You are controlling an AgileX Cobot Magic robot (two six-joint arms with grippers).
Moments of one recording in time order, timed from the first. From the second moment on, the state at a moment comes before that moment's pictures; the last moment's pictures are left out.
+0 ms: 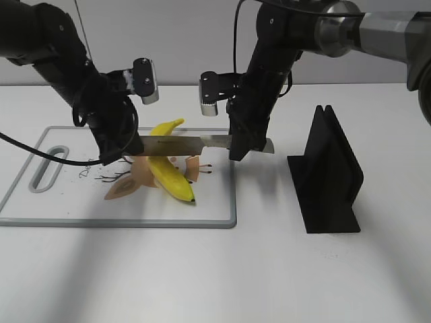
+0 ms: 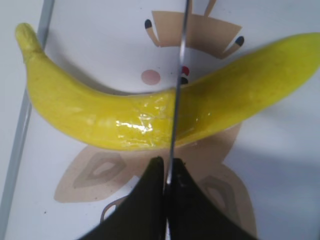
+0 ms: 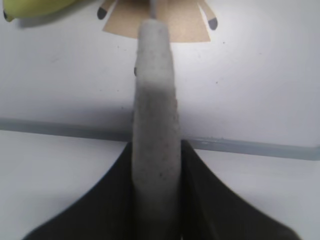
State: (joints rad) left arm -0.31 2.06 -1.43 -0.45 0.78 1.44; right arm 0.45 2.43 -2.01 0.27 1.16 -1.24
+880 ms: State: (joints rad) left arm -0.31 1.77 -1.41 -0.46 0.81 1.33; right arm 0.45 2.24 -1.99 0.27 1.20 -1.20
